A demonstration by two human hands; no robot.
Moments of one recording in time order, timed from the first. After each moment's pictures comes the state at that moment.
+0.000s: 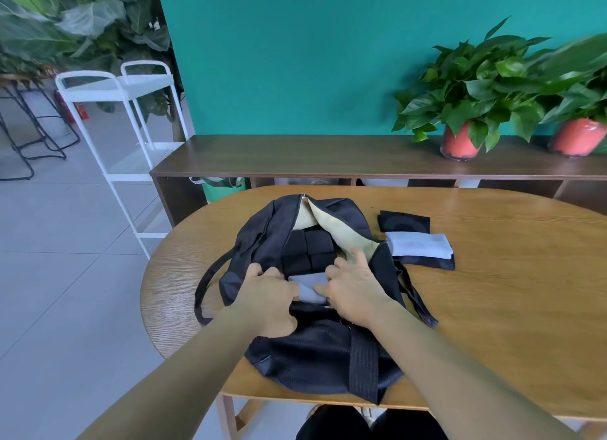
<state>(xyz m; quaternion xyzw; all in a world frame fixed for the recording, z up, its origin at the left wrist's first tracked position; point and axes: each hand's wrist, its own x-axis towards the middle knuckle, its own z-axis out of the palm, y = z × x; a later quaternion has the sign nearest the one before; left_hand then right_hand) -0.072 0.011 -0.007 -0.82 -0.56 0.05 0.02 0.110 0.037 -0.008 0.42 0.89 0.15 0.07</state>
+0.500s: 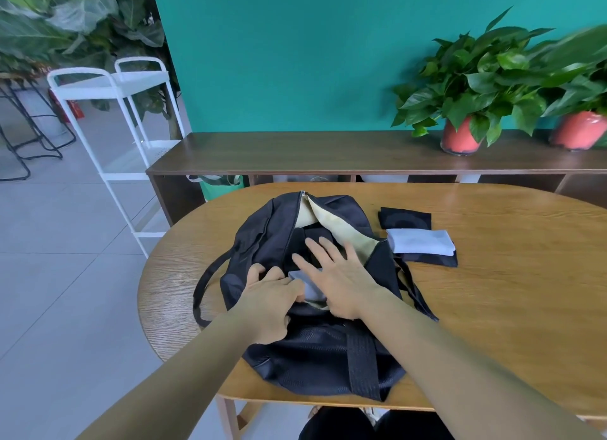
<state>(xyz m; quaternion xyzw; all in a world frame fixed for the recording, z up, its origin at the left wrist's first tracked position) -0.077 0.005 -0.011 -0.85 -0.53 0.00 0.01 0.095 0.048 -0.004 0.45 0.89 0.11 0.07</state>
